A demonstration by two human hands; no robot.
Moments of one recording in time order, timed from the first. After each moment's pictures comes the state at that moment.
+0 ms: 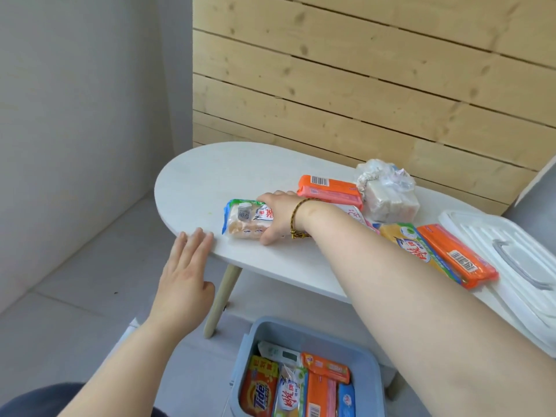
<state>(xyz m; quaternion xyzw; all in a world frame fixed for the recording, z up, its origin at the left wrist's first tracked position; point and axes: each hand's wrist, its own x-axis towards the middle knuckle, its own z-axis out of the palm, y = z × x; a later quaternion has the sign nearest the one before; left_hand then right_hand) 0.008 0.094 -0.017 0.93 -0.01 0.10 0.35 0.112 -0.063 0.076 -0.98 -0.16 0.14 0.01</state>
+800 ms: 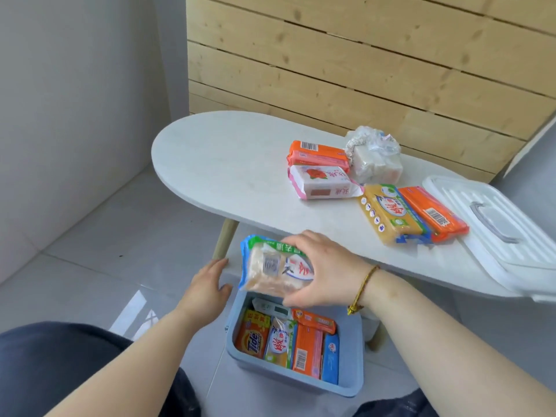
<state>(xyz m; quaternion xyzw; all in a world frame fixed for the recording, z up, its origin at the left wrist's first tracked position) -0.038 0.062 -0.076 0.91 0.00 -0.12 0.40 -0.049 -0.131 0.050 -0.95 -0.21 0.13 0.17</state>
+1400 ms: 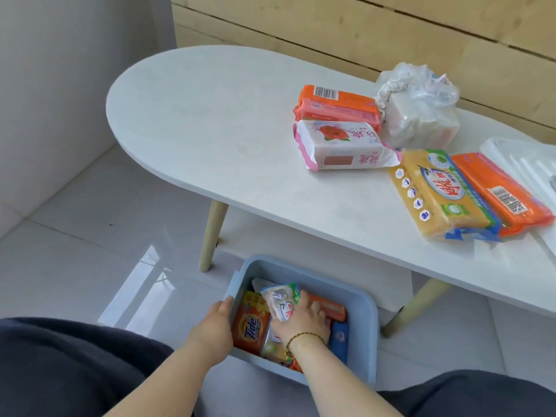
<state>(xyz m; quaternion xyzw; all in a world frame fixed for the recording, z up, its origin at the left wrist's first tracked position) -0.051 0.022 -0.167 0.90 0.06 -0.33 0.28 -0.043 -0.134 -0.182 -0.92 0.21 0.27 0.18</state>
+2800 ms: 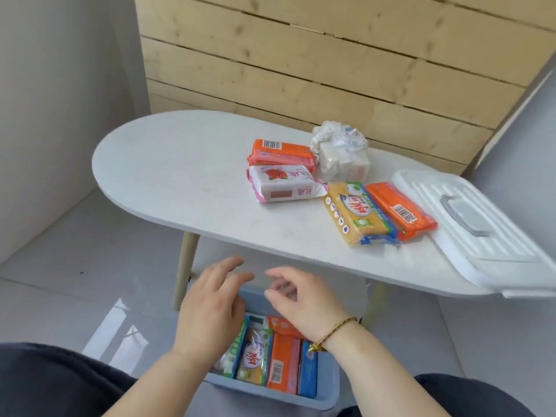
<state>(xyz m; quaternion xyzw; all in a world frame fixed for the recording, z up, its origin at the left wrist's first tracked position) -0.060 -0.014 -0.041 0.92 -0.17 0.21 0.29 -0.064 -0.162 -0.001 -0.92 -0.05 0.09 0.37</state>
